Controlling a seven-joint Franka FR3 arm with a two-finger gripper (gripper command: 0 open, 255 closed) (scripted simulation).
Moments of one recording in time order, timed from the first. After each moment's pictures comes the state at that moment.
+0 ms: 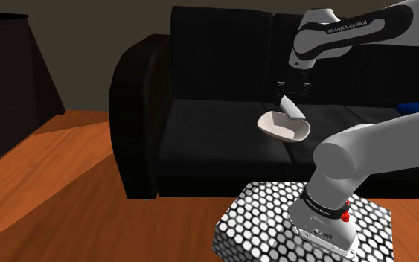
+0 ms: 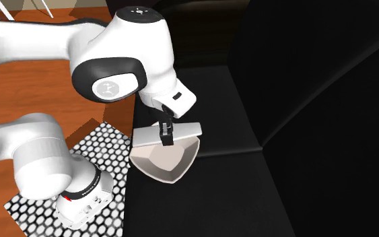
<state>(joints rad) -0.39 -0.76 -0.30 -2.66 -0.24 1.96 0.34</state>
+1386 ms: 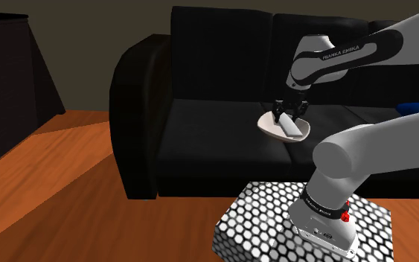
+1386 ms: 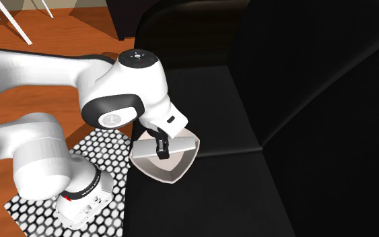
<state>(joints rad) -0.42 -0.76 -0.33 -2.85 -0.29 2.14 0.35</state>
